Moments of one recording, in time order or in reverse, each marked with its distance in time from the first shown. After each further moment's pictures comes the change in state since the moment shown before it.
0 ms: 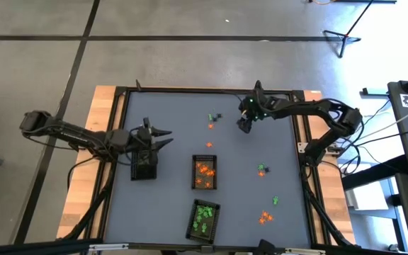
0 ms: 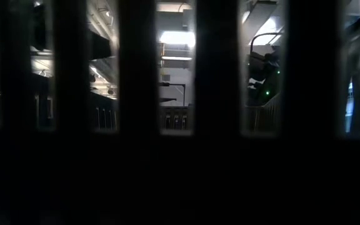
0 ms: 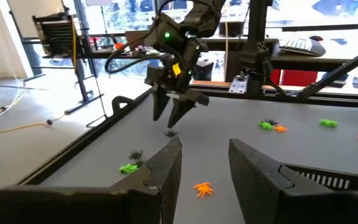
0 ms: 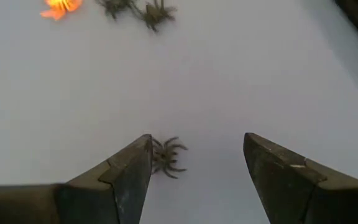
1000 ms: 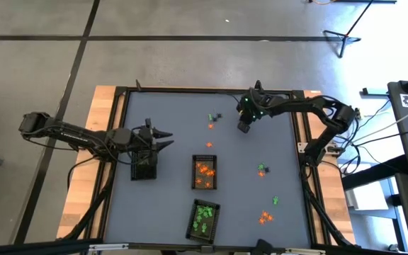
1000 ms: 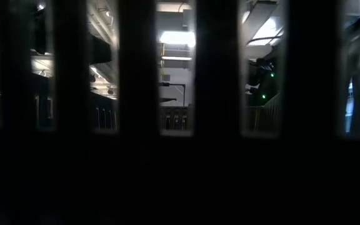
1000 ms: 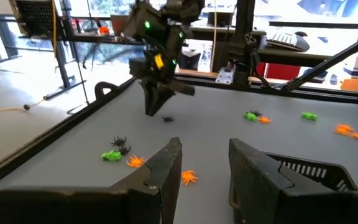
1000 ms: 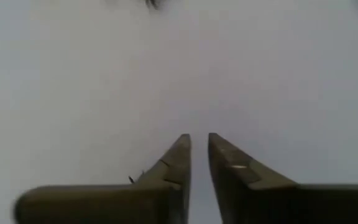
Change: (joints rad) left arm 0.039 0.000 0.000 -0.045 0.099 -0.074; right arm 0.000 0.078 0.089 -0.136 0.001 0.022
